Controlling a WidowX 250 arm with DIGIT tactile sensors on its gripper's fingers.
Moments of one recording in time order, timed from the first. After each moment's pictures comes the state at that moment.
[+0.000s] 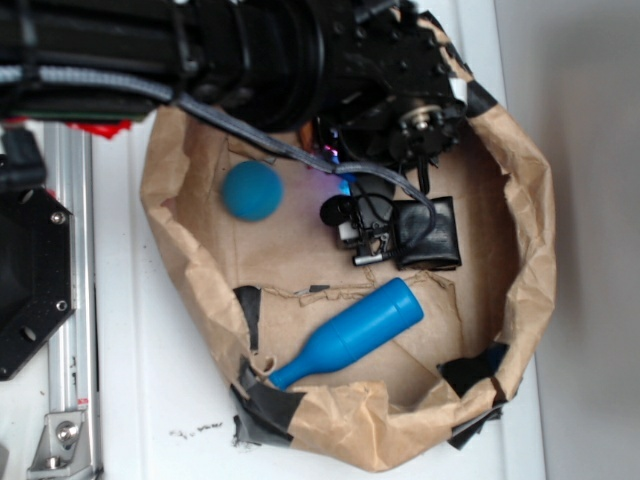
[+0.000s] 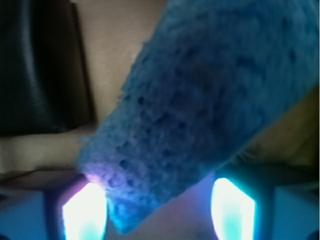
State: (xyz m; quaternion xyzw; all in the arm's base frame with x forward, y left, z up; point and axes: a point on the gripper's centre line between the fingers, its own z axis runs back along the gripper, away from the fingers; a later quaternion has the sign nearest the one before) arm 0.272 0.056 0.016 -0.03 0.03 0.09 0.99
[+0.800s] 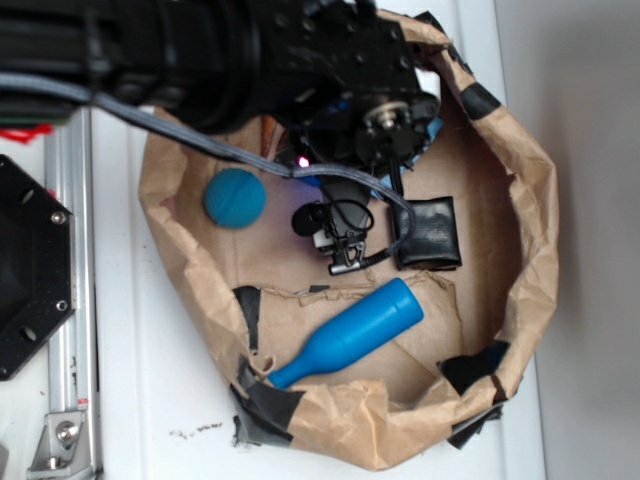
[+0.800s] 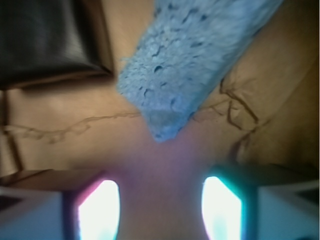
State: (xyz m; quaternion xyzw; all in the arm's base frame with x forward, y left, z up) arm 0.255 0.049 0.045 -0.04 0.03 0.10 0.99
